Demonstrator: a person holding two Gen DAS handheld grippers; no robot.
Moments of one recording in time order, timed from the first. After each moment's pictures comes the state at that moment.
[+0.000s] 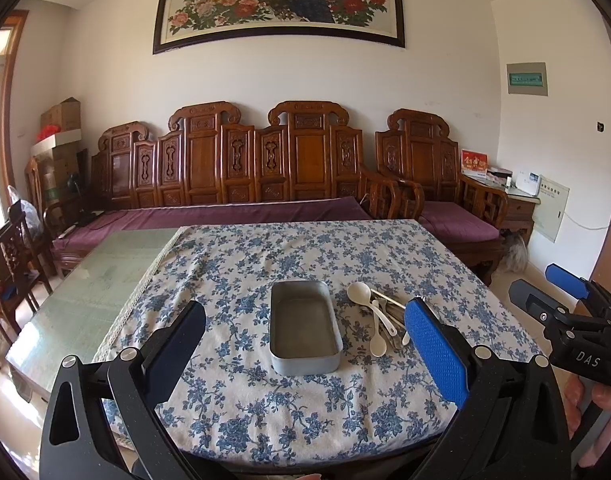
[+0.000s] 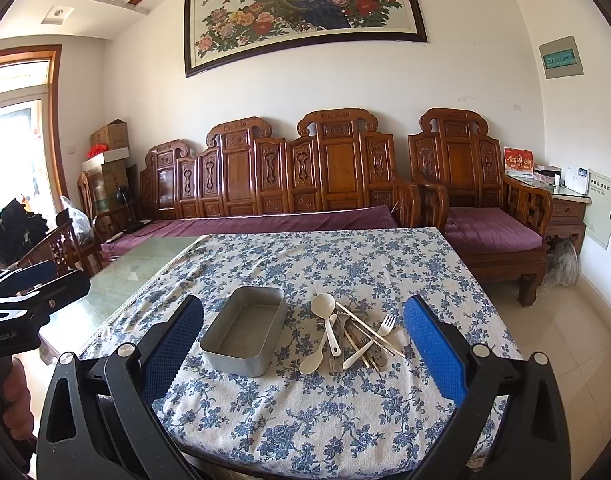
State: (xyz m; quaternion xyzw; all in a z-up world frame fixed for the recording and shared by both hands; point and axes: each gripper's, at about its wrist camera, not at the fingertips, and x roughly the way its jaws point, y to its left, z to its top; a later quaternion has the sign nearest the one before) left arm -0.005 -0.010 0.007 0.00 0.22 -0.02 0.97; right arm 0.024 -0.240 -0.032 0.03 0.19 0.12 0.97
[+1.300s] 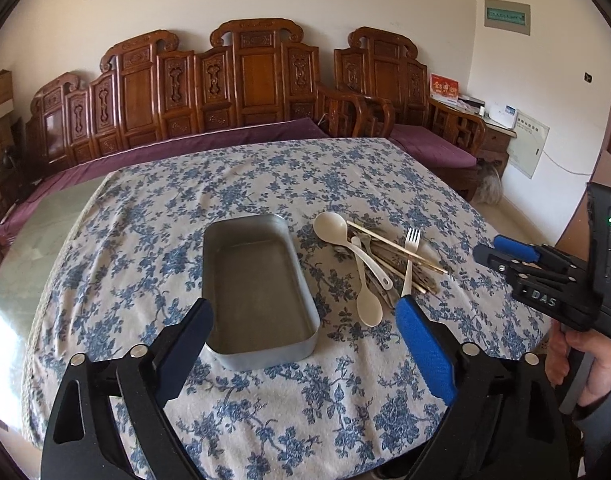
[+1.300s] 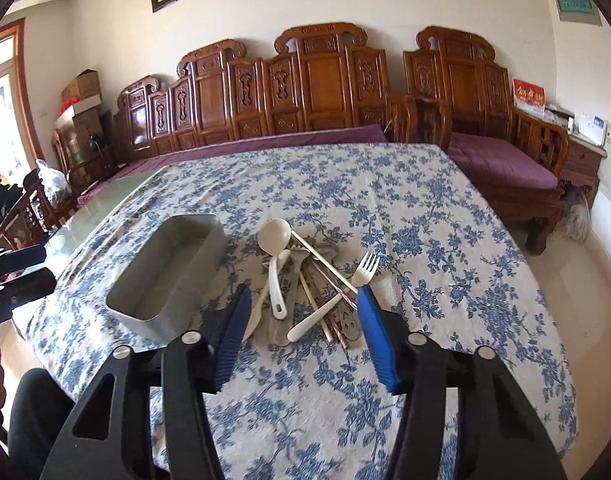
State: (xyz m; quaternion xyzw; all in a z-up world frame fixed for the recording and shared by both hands) left arm 0.133 -0.034 -0.098 0.02 0.35 -0.12 0.93; right arm 0.181 -0.285 -0.161 0.03 0.33 0.11 0.94
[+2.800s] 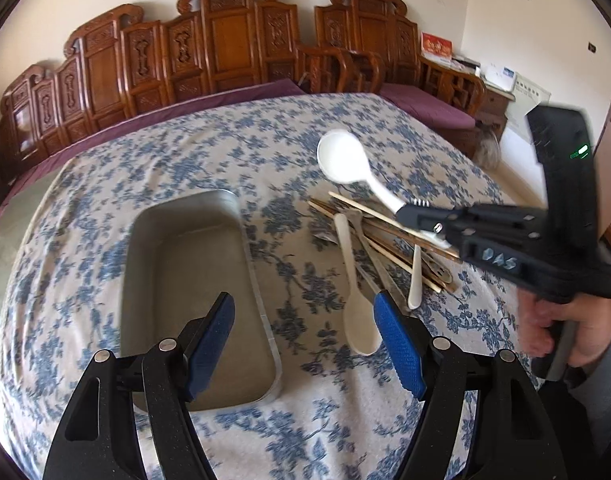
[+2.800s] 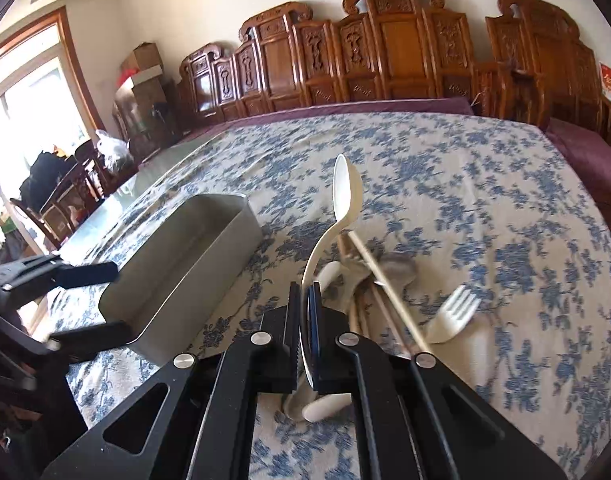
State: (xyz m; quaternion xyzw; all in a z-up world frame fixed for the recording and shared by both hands) left arm 0.214 -0.088 -0.166 0.05 0.41 -0.14 0.90; right arm 0.294 -0.270 -0.212 0.03 0.36 0.26 0.89
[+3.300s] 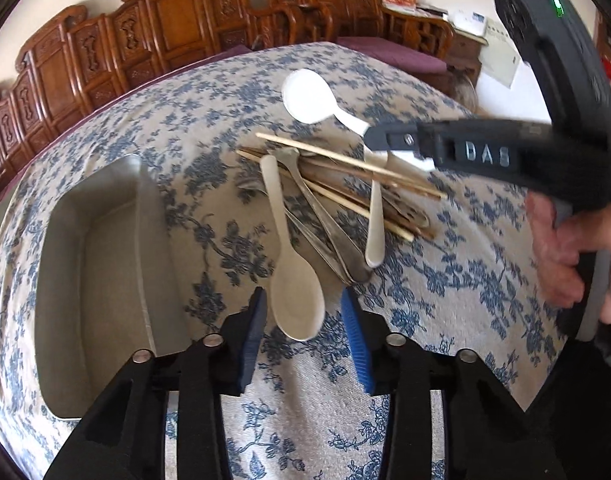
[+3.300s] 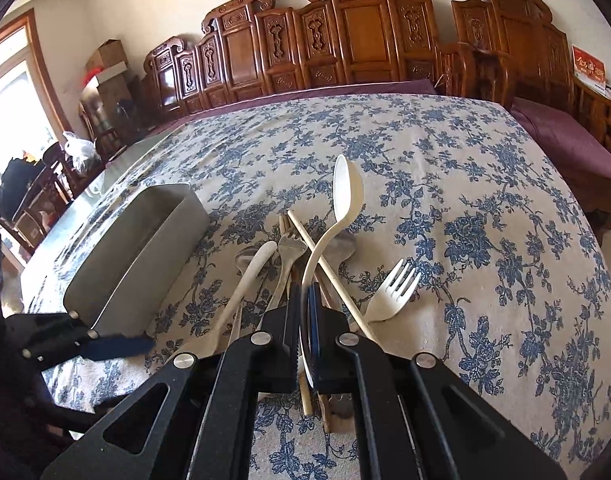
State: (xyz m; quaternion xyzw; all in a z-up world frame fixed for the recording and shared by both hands) left arm 0.215 -0.144 -0.224 0.12 0.46 -0.18 0.86; right arm 0.301 -0.295 -0.229 0.03 0.39 0.21 0.89
